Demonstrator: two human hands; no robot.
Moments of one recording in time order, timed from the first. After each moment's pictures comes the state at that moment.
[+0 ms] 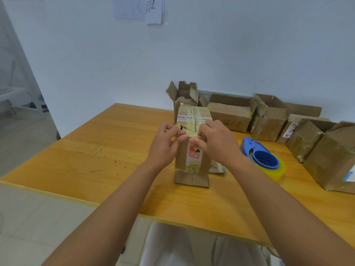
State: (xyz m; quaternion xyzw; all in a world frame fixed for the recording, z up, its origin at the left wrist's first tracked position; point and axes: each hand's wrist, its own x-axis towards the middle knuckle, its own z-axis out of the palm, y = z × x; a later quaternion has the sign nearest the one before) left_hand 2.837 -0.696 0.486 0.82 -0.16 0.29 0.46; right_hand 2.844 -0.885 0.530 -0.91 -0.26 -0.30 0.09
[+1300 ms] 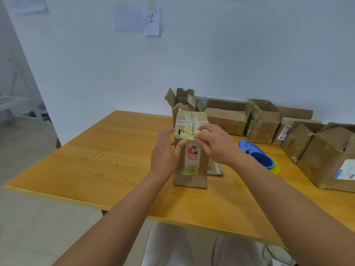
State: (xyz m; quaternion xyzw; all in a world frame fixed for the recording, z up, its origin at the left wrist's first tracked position) left_hand 2.810 -0.719 0.488 0.83 -0.06 0.31 0.45; right_hand 2.837 -0.903 0.540 -0.93 -0.30 -0.21 0.11
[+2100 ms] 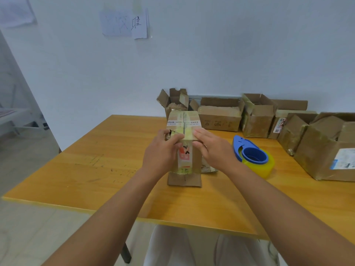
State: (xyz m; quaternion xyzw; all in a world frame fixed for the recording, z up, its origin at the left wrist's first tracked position) left_hand 2.809 -0.723 0.505 0.93 -0.12 0.29 0.20; right_hand 2.833 -0.920 0.515 -0.93 -0.24 -0.22 0.19
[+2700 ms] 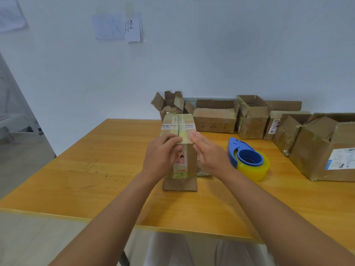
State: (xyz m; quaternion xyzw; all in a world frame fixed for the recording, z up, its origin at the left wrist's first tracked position) left_hand 2.822 -0.732 0.500 0.87 -0.20 0.37 0.23; right_hand 2.834 -0.924 0.501 -0.91 -0.25 -0.22 0.25
